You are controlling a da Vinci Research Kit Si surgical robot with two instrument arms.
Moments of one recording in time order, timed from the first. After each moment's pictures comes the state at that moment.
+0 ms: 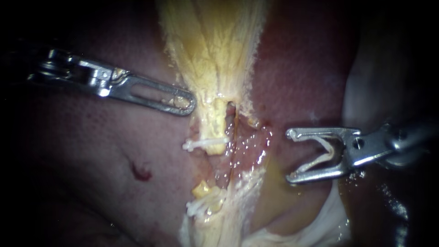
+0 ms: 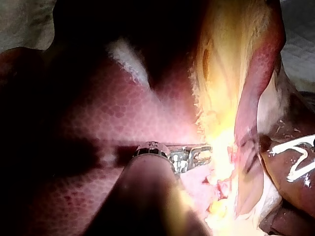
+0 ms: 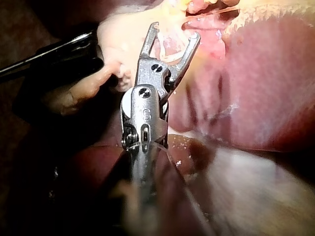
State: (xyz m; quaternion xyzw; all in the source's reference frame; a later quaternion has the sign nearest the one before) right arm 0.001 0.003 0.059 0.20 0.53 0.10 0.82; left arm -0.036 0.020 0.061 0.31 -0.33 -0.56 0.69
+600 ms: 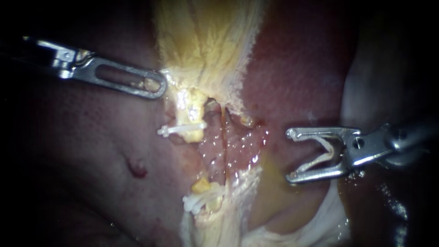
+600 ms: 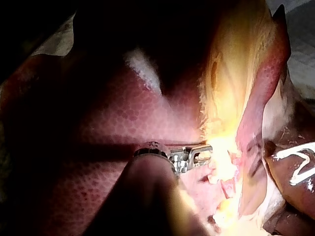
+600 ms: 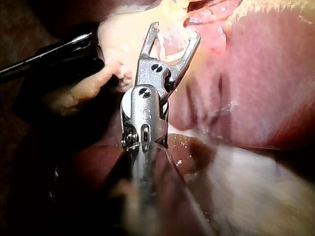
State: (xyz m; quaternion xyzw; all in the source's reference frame) right arm 0.002 0.003 0.059 0.20 0.53 0.10 0.82; left arm -0.031 0.023 0.056 0.31 -0.34 -0.57 0.68
